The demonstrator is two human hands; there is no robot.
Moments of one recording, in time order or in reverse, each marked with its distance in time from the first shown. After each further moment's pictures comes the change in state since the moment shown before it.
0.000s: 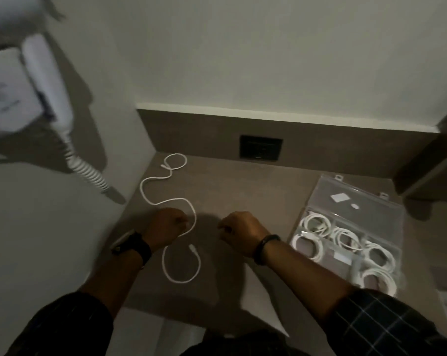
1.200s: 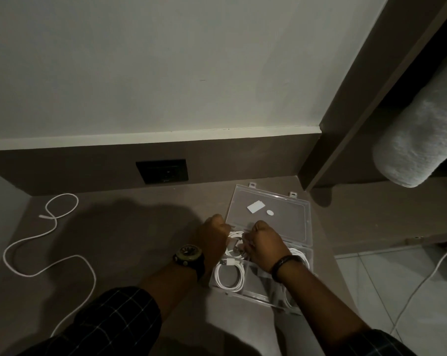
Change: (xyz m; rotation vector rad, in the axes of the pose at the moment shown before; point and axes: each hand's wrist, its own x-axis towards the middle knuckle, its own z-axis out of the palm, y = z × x) left_hand 0.122 0.215 0.160 0.432 -0.164 0.558; right_hand -0.085 0.197 -0.048 0.059 0.258 0.539
